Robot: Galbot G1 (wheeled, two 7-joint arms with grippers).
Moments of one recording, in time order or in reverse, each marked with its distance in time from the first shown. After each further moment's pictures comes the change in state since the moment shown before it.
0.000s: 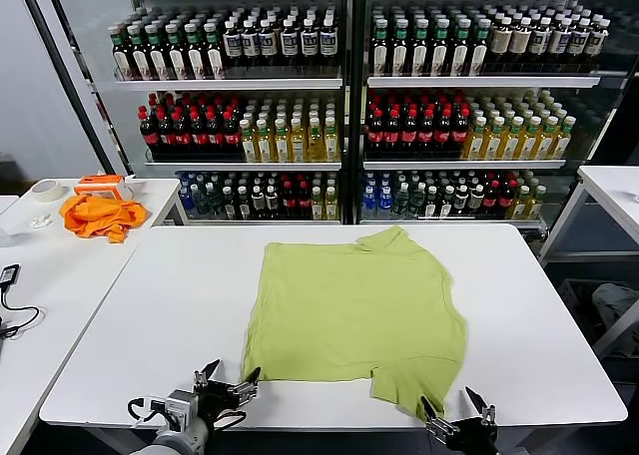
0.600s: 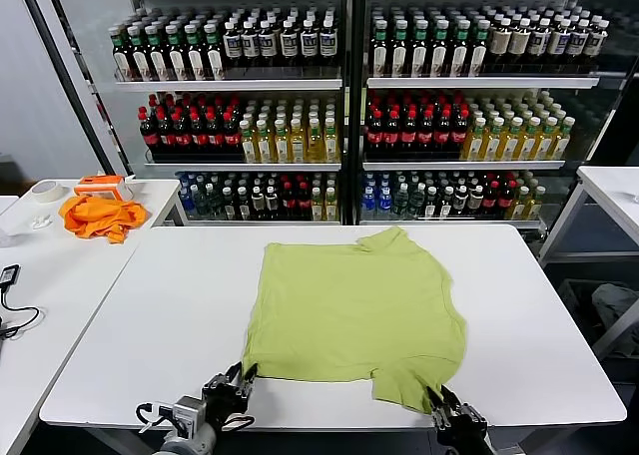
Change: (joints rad) left arm 0.005 -0.010 0.029 0.009 0.038 -0.023 0.025; right arm 0.033 -0.008 -0.020 -0.015 0.044 -0.006 -0.014
